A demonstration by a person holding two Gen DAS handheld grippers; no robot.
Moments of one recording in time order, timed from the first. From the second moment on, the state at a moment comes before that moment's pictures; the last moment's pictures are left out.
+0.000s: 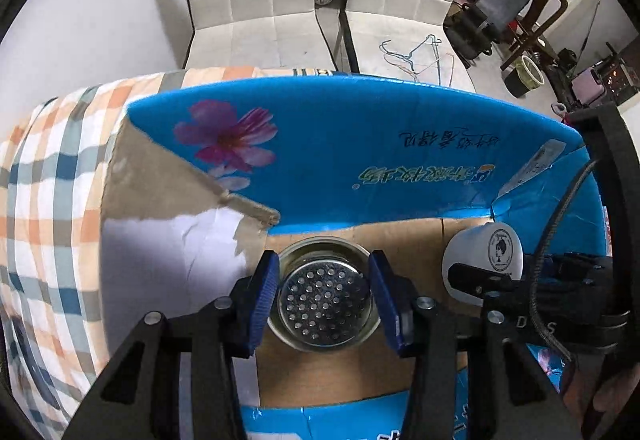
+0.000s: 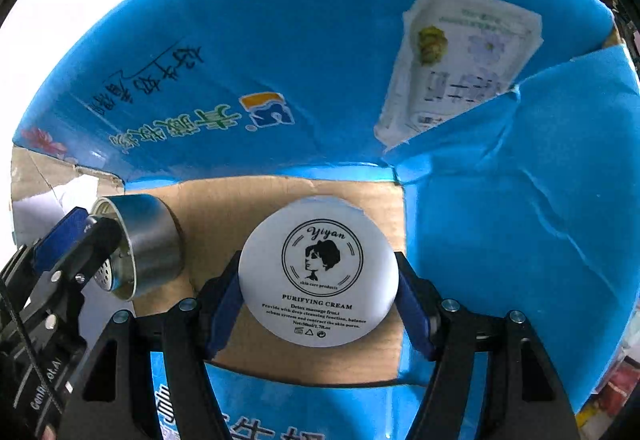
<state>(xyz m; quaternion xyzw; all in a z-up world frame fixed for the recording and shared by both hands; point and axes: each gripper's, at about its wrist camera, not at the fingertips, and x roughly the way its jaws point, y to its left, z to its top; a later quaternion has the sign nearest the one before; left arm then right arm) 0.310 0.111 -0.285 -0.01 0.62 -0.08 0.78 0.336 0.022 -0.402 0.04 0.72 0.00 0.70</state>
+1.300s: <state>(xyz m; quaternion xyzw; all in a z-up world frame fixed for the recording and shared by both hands) 0.139 0.113 -0.080 0.02 0.52 0.01 0.85 0.123 0.022 -0.154 0.00 0.59 0.07 0.81</state>
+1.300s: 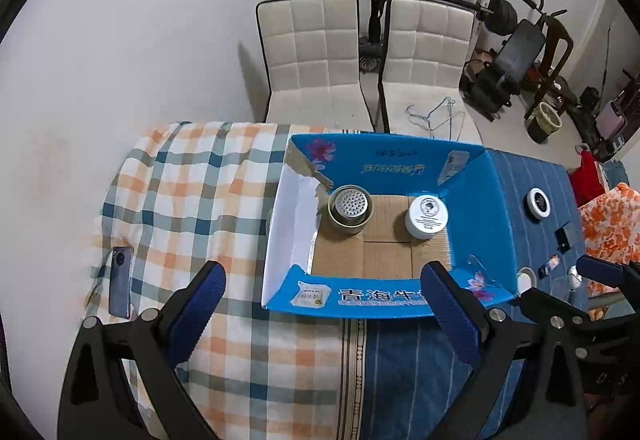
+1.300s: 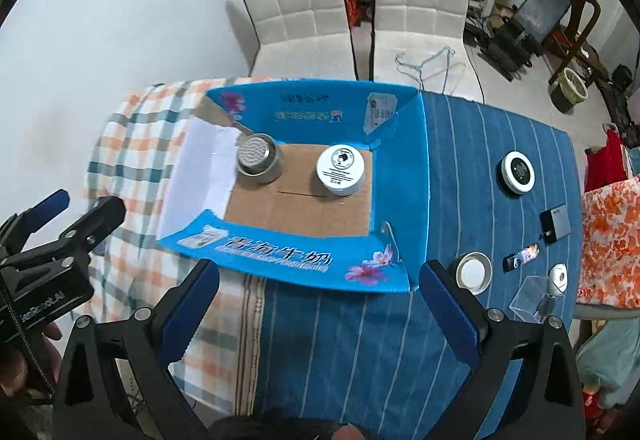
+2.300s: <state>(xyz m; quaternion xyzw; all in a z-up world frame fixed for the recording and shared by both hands) 0.170 -0.257 -0.271 0.15 0.63 -0.21 0.73 0.070 -0.363 -0.270 0.22 0.64 -0.19 0.71</state>
